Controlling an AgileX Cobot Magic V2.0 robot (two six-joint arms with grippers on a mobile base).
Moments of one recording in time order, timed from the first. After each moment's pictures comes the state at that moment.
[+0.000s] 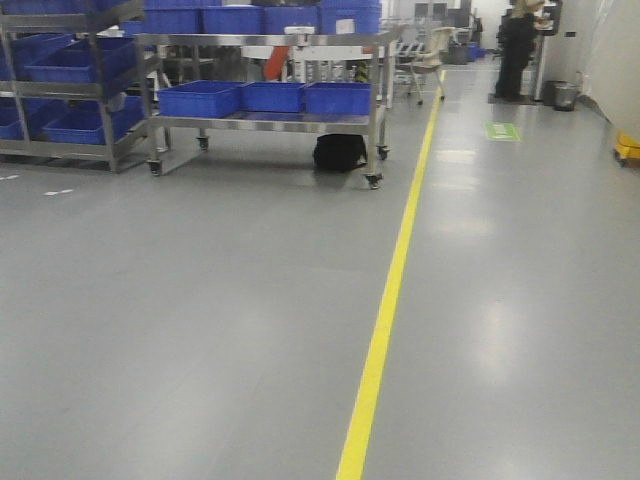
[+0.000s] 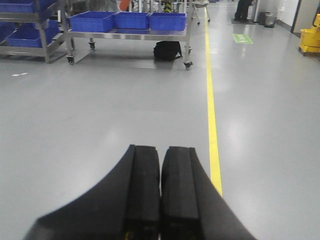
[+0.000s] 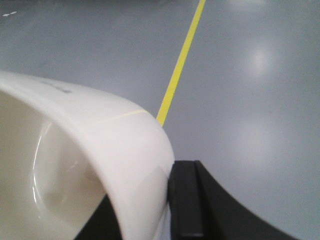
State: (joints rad) left arm -0.17 -0.01 0.01 0.00 0.19 -0.01; right arm 0.11 0.61 -0.63 -0.01 0.49 0.18
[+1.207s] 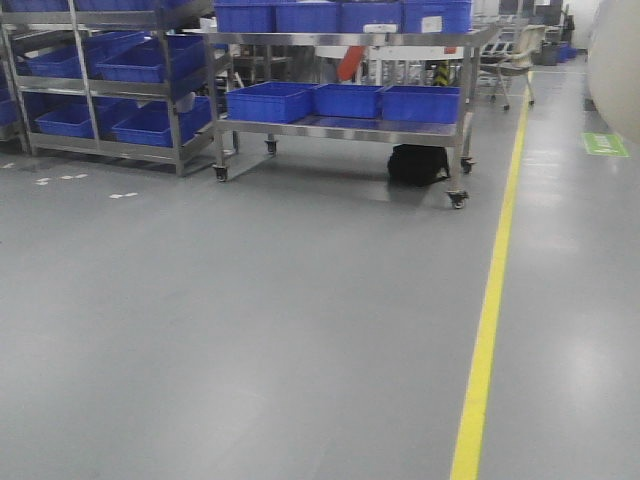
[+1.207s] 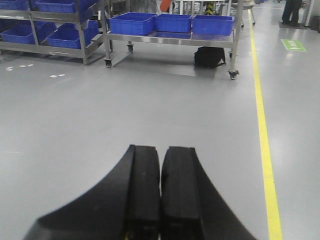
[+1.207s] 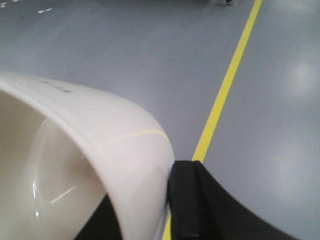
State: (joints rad) left arm -0.17 -0.01 0.01 0.00 0.19 -0.01; right arm 0.11 0.61 -0.63 -0.01 0.49 0.18
